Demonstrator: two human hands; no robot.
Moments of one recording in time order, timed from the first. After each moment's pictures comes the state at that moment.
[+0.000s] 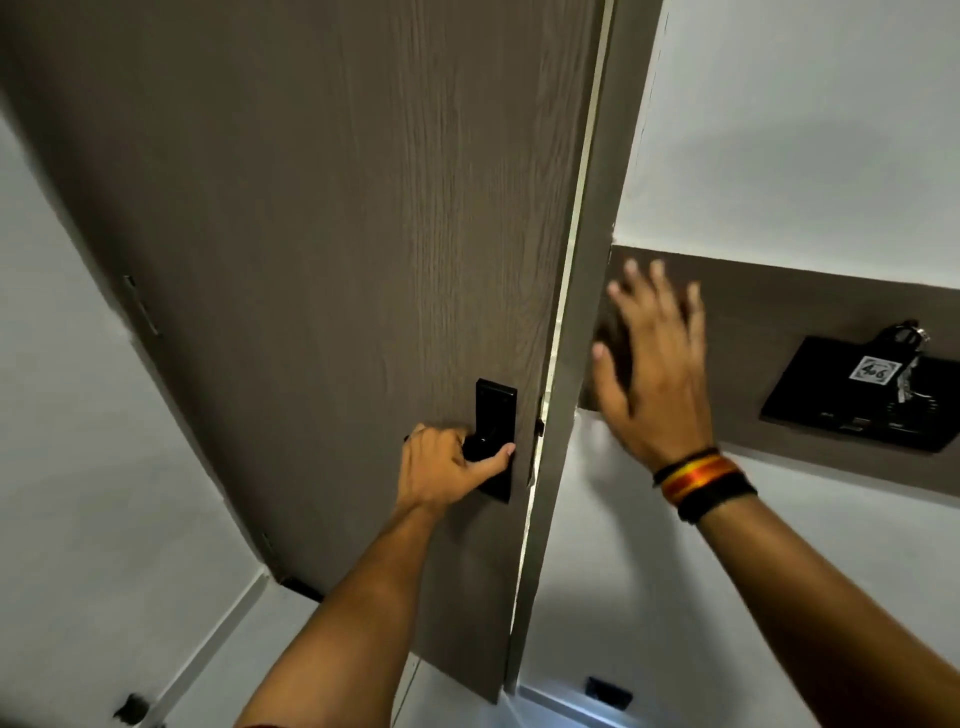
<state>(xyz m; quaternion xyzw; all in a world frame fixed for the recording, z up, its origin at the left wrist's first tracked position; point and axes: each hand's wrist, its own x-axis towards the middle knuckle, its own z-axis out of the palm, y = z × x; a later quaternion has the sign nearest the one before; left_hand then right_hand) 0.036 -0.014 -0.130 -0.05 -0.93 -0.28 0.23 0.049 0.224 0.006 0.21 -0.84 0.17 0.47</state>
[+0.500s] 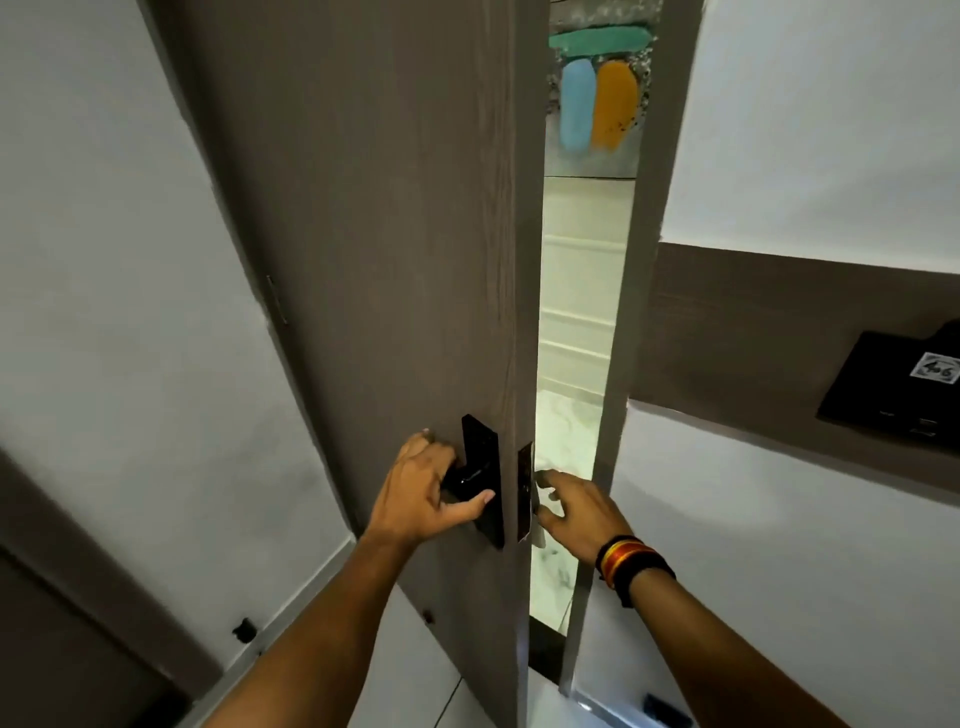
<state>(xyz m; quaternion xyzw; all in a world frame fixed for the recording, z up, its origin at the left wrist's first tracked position) 0.143 -0.087 -0.135 -0.10 -0.93 -0.20 0.28 0.104 0.163 -0.135 0.21 -0.93 0.29 -0.07</state>
